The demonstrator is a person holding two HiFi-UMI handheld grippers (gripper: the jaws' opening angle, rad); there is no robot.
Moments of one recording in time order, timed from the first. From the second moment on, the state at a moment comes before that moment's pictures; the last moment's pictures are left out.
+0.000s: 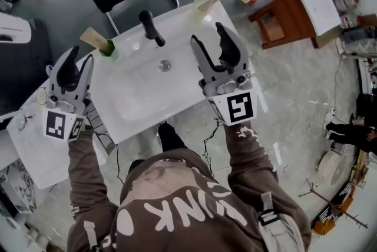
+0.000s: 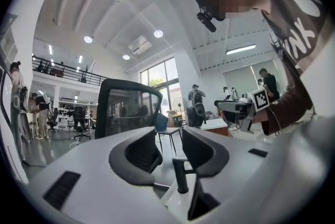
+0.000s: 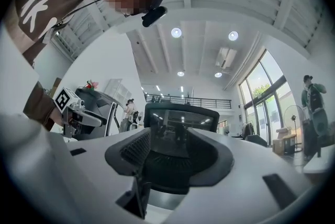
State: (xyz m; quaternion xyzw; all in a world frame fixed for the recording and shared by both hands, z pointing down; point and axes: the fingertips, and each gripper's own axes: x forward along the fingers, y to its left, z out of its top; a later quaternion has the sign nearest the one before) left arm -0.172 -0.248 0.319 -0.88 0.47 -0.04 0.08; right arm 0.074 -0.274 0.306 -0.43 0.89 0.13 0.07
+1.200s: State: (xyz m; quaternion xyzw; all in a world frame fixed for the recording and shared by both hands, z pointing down) left arm -0.217 0.218 0.218 -0.95 0.30 0.05 0.08; right arm -0.106 0.238 0.244 -0.49 0.86 0.09 0.06
